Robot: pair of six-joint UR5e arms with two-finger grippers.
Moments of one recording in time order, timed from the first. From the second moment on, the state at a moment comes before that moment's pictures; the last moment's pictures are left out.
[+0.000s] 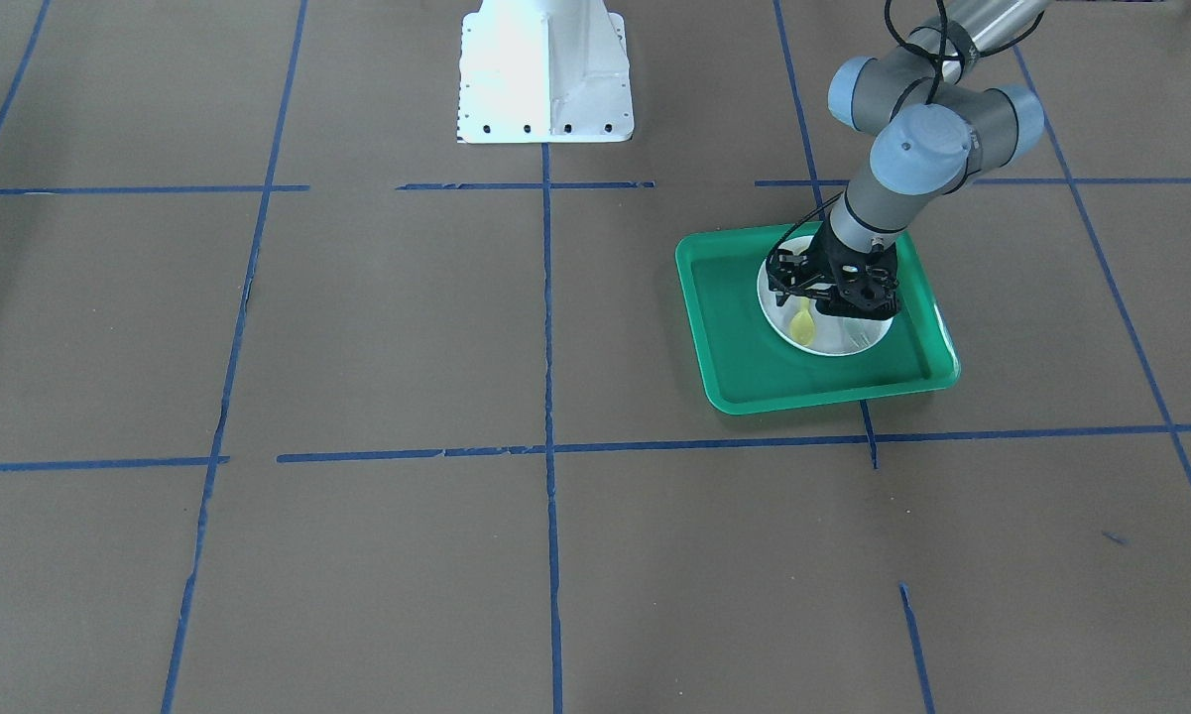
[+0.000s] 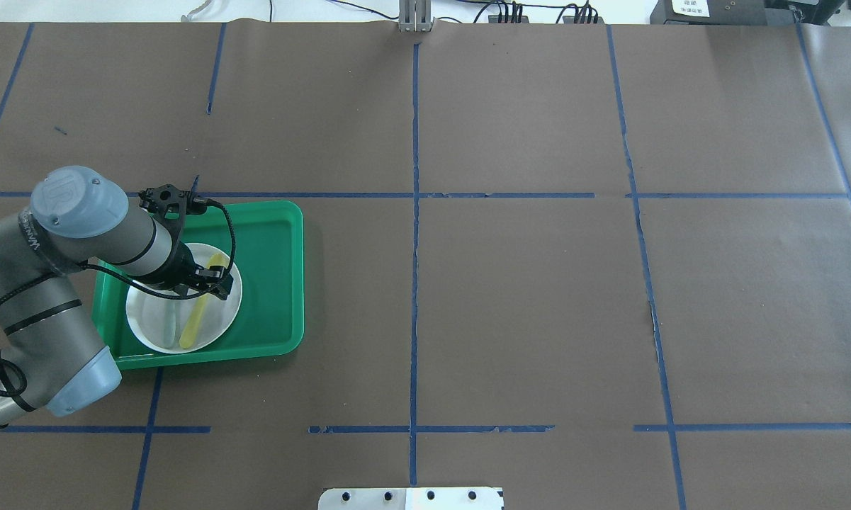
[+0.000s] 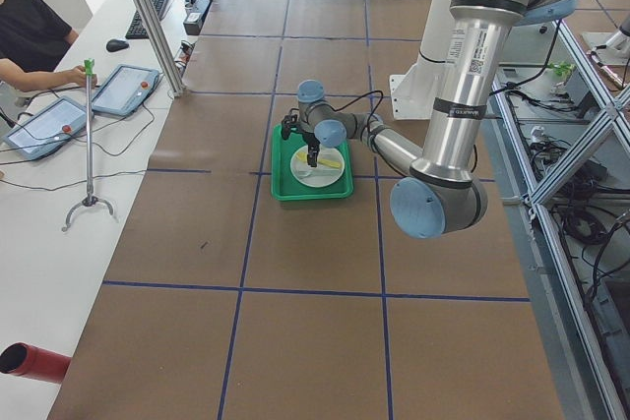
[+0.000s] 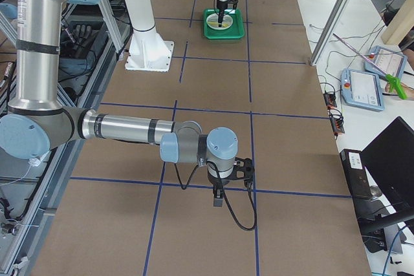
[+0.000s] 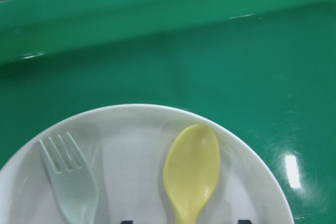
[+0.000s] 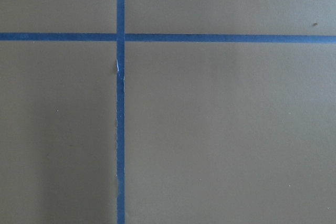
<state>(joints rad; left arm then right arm) -0.66 -1.80 -1.73 -1.89 -2.06 -0.98 1.58 -1.70 1.64 -1.50 2.28 0.01</state>
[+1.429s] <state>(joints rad) -0.65 -1.80 -1.73 -1.89 -2.06 -0.99 1.58 -1.70 1.64 -1.50 2.28 0.01</state>
